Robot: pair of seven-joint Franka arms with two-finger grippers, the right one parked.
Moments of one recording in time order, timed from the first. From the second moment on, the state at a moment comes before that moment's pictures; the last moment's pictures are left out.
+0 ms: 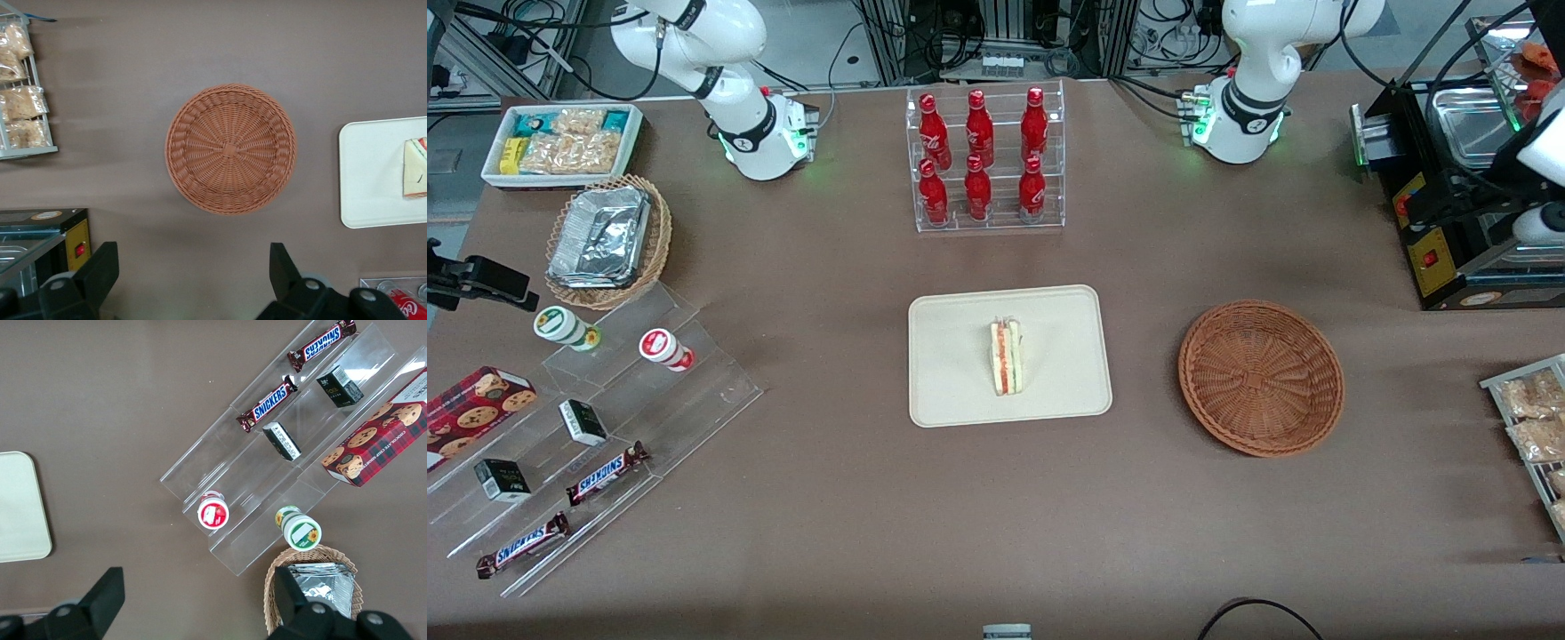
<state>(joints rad) -0.02 -0.08 0.01 -1.60 0.00 1.55 0.01</state>
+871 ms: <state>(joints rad) 0.01 0.04 0.01 -1.49 0.00 1.64 0.07</state>
